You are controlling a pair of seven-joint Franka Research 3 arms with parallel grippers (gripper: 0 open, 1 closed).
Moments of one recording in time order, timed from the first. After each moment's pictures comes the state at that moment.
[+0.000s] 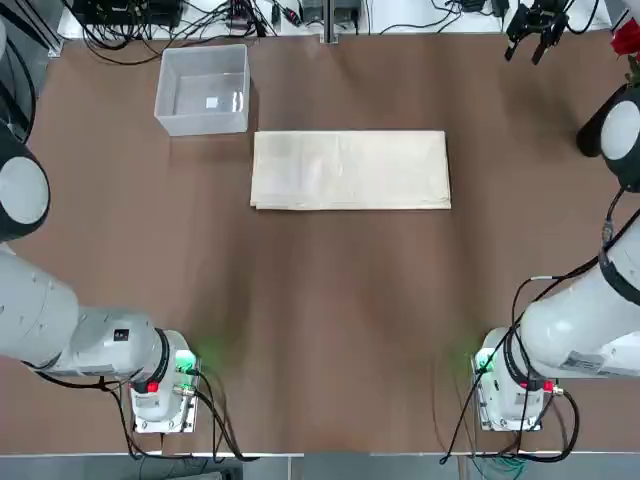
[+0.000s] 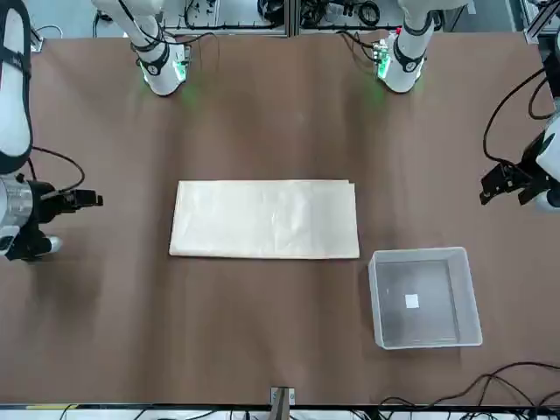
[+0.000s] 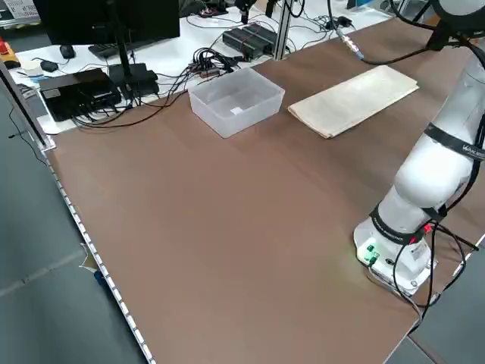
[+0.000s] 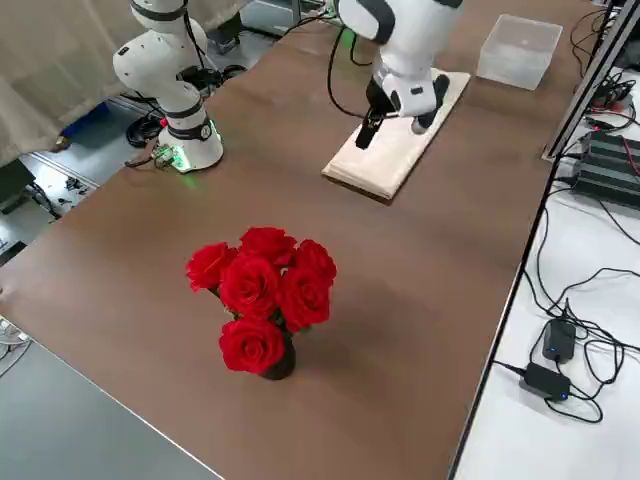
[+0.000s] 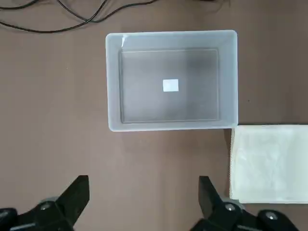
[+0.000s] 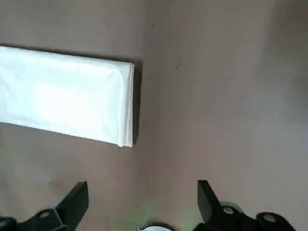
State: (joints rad) left arm 0.00 0.07 -0.01 -1.61 -0.02 1.81 0.01; right arm -0.12 0.41 0.02 -1.37 0.20 1.41 -0.20
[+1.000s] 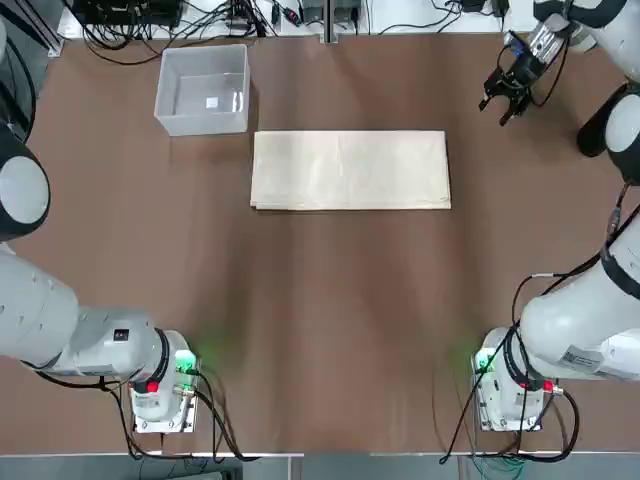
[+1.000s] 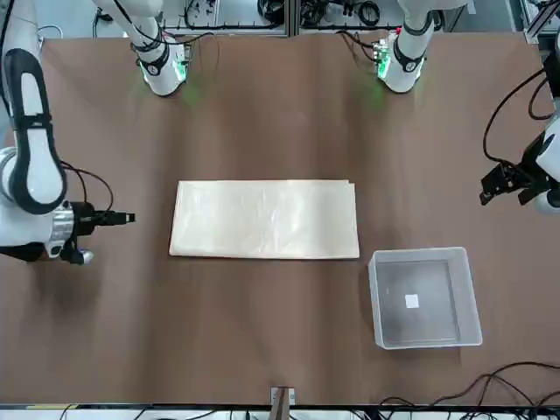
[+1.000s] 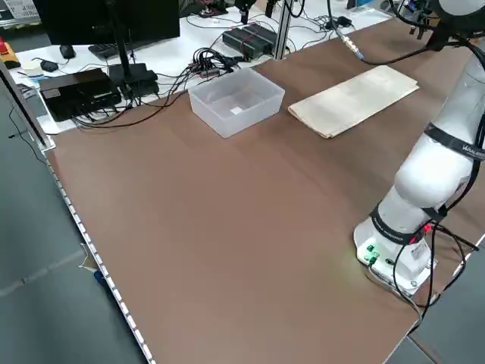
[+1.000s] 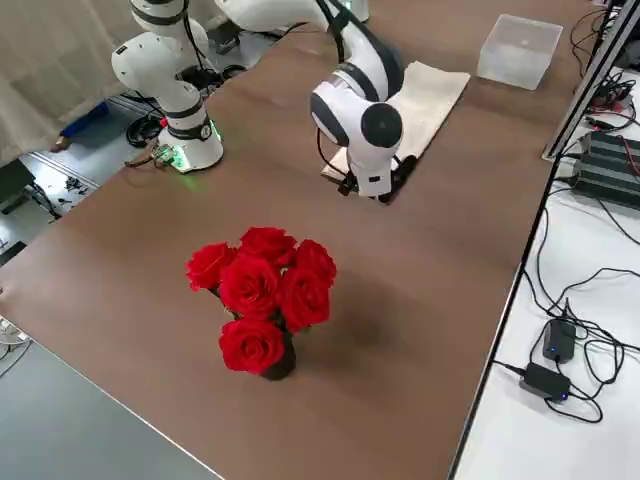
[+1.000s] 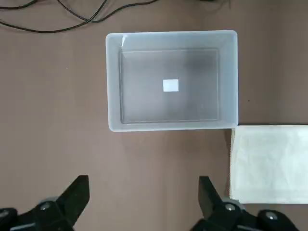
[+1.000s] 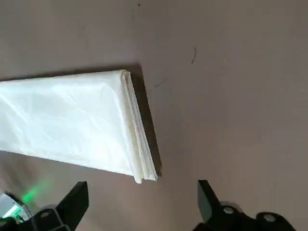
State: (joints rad) left arm 0.00 0.08 -0.01 -1.61 -0.02 1.81 0.01; right arm -0.19 0.42 0.03 -1.79 0.42 1.78 -0.20
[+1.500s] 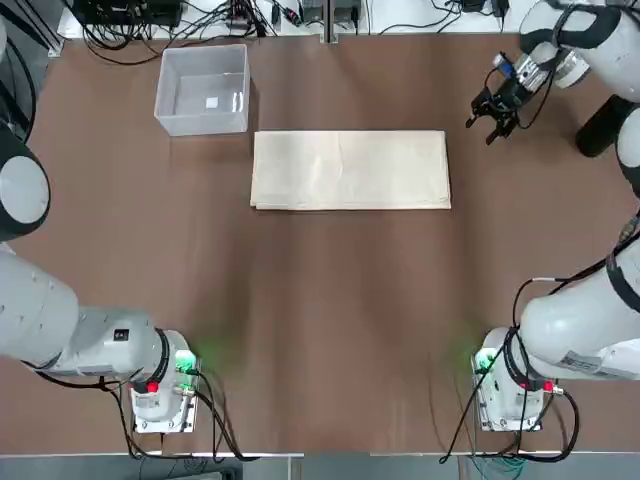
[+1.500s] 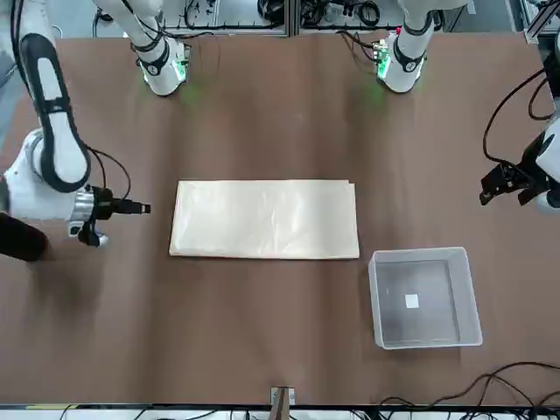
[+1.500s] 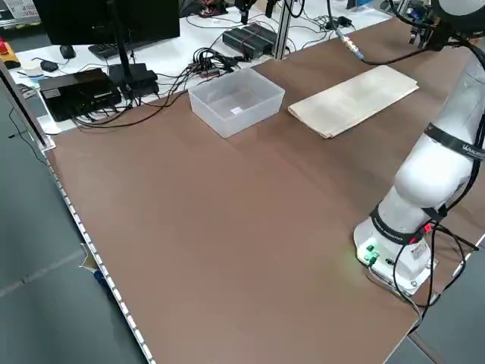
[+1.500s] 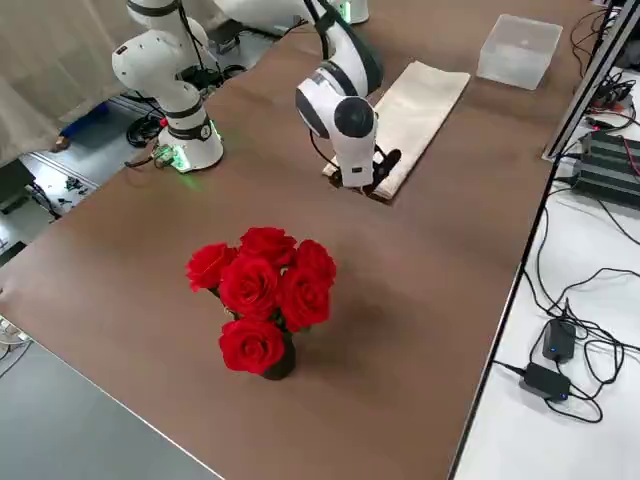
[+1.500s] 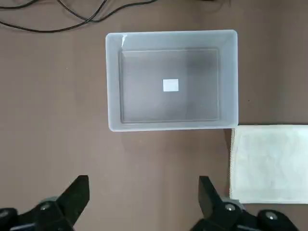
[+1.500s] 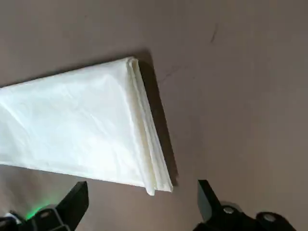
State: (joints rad) left arm 0.00 0.08 -0.01 -1.61 -0.02 1.80 0.01; right arm -0.17 0.31 0.08 -2.05 0.49 2.03 -0.20
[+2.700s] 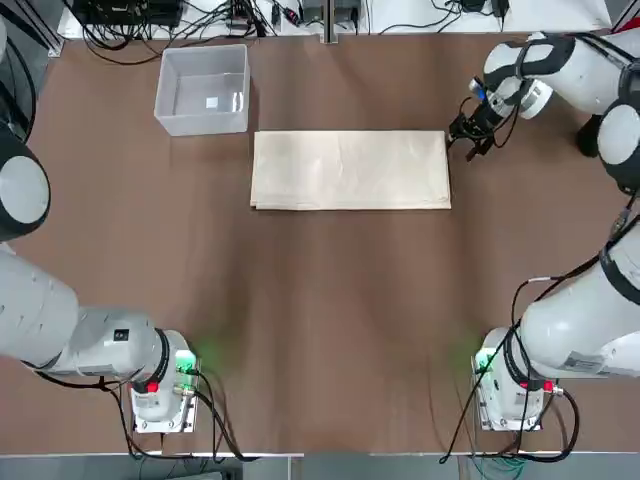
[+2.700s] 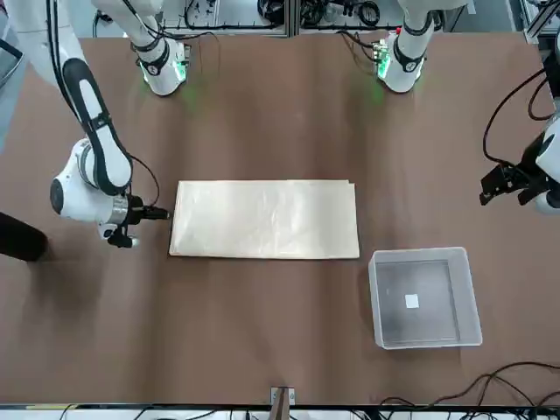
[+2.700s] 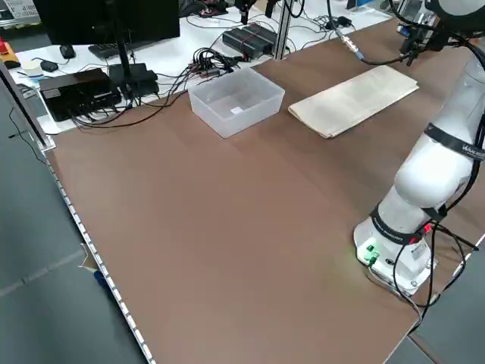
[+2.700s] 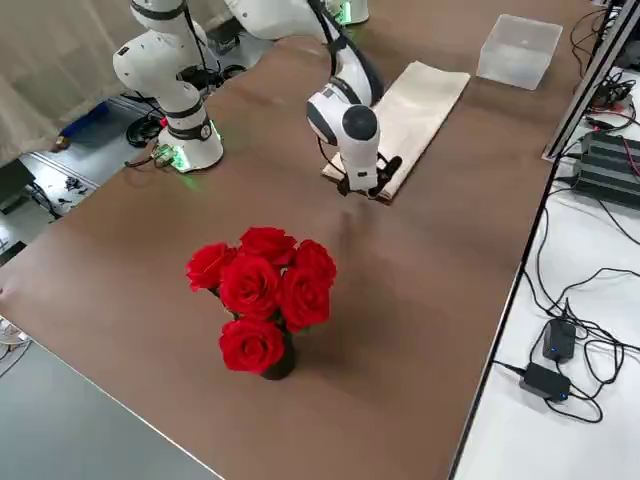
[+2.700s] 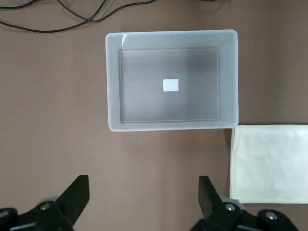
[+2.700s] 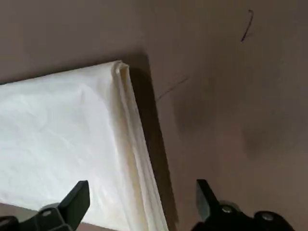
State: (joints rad) left arm 0.00 0.08 -0.01 -1.61 -0.02 1.80 0.01; right arm -0.10 0.41 0.11 -2.12 0.49 2.27 -0.20
